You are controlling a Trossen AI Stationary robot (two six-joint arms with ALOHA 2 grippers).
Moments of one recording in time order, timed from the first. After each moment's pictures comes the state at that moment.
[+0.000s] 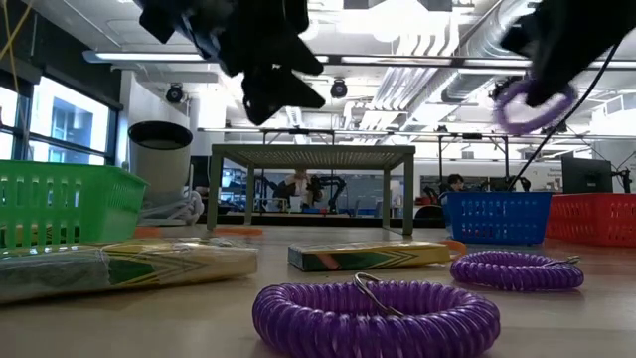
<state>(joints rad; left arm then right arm) -0.13 1.53 0.95 0.07 0.18 -0.38 0.60 1.51 1.12 -0.86 0.35 0.69</state>
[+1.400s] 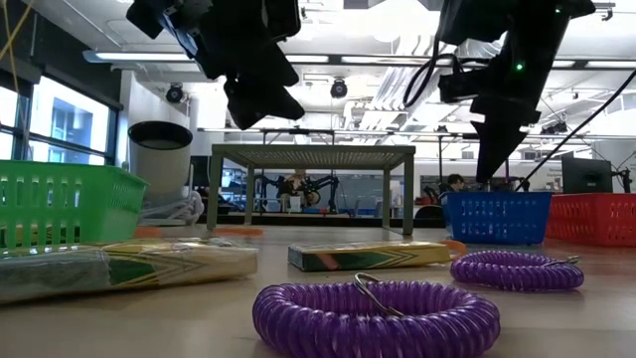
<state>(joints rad) -0.17 1.53 0.95 -0.02 0.18 -0.37 0.08 1.39 0.86 -0.83 0.38 0.61</state>
